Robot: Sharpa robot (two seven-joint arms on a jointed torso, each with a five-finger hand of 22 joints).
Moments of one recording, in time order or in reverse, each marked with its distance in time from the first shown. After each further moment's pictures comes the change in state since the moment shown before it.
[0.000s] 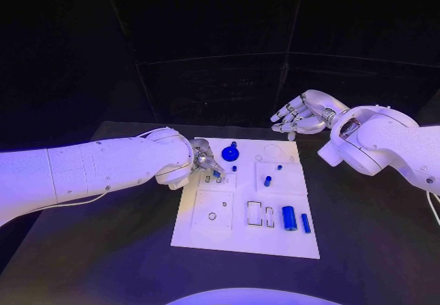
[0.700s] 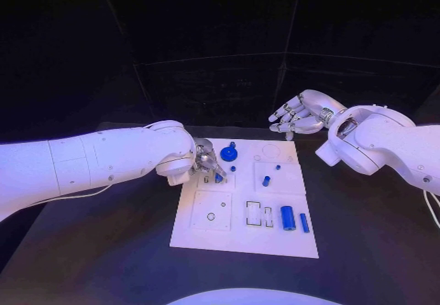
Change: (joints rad) left arm 0.038 0.029 0.002 -0.024 0.083 0.161 -0.017; left_hand 0.051 0.045 -0.127 0.002 0.000 0.001 -0.002 -0.014 -0.040 -0.009 0.001 -0.005 -0.006 0.000 0.000 0.000 0.000 0.016 -0.003 0.003 -0.004 -0.008; right arm 0.000 0.001 0.000 0.002 0.000 0.000 0.000; right_hand 0.000 0.000 0.000 0.000 0.000 0.000 0.000 0.000 0.000 0.000 0.000 0.000 0.000 0.000 0.000 0.000 -0.001 0.000 0.000 0.000 0.000 0.000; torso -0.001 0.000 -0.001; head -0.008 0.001
